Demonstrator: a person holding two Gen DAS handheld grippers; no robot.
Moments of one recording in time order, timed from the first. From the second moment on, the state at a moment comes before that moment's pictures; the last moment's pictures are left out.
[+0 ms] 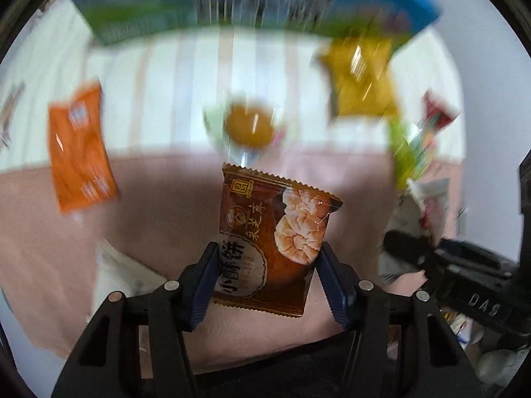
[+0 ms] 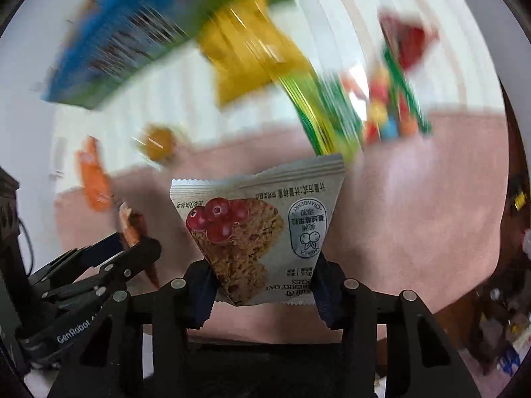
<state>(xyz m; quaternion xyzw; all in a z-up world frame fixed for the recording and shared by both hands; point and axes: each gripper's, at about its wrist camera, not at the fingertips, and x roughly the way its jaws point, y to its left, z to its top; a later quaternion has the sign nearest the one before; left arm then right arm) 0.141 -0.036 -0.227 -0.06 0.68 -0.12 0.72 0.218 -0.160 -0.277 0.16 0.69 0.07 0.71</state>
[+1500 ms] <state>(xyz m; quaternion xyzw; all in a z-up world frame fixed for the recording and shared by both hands) 0.506 0.036 -0.198 -0.08 0.69 -0.05 0.71 0.619 -0.174 -0.232 0.09 0.66 0.05 0.75</state>
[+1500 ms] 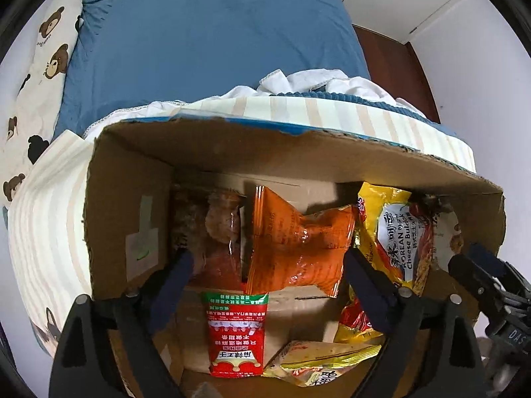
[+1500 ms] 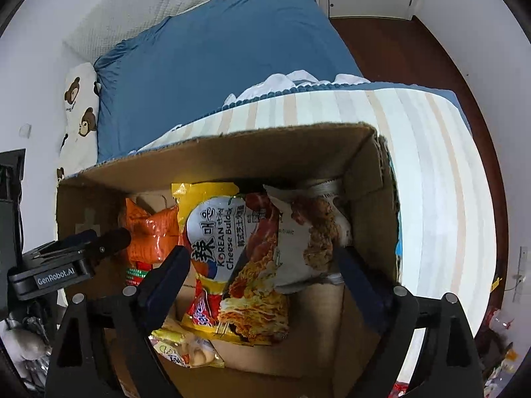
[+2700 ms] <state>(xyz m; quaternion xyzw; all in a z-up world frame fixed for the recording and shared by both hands) 0.284 0.035 -0.063 -0.02 0.44 0.00 0.90 0.402 -0.151 -0.118 0.02 0.50 0.04 0.87</state>
